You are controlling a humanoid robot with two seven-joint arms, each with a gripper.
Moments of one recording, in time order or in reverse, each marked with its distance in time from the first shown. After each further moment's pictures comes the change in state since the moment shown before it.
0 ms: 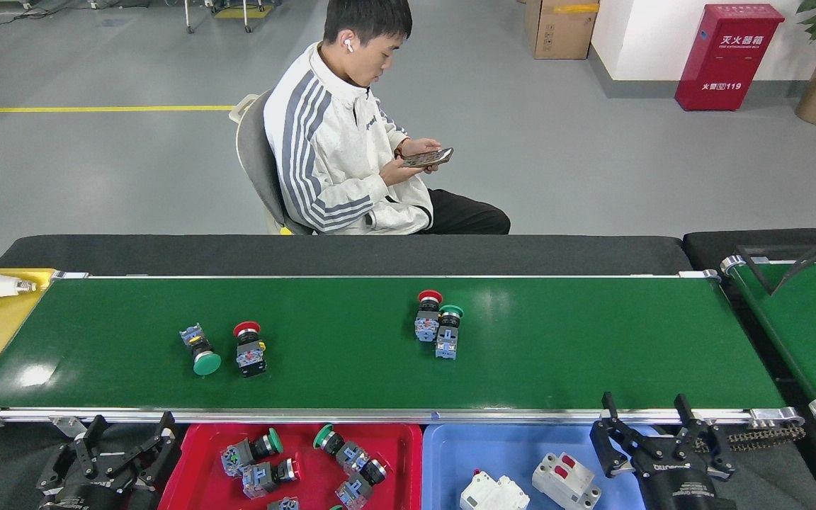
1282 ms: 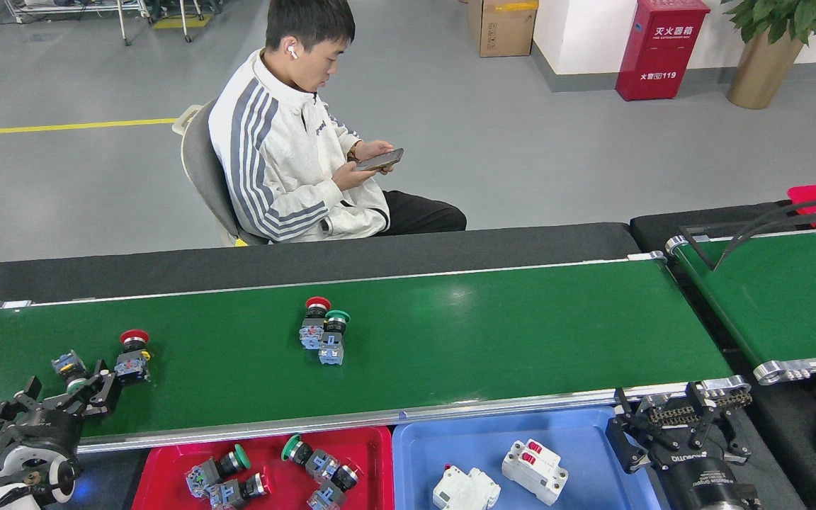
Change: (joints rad) left arm -0.424 0.086 0.002 0.639 -0.042 0.150 0.005; right arm -0.026 -0.063 -0.019 0.051 -0.015 -0.100 -0.001
